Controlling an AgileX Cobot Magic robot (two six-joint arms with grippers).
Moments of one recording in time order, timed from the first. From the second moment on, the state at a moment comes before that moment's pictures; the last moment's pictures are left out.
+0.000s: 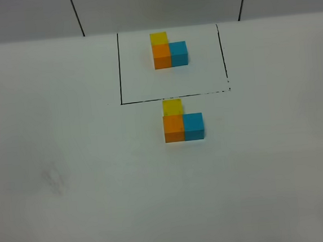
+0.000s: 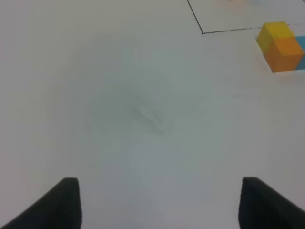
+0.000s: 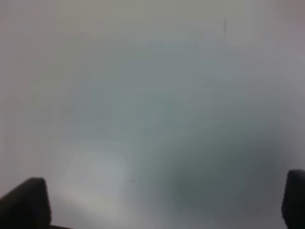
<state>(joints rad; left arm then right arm) -0.11 -0.01 -0.51 -0.07 1.08 0.02 -0.01 0.57 -0.61 0.08 1.08 -0.08</state>
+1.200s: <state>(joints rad) -0.11 -0.01 -0.51 -0.07 1.08 0.02 0.09 0.00 -0.50 0.03 1.07 0.01</state>
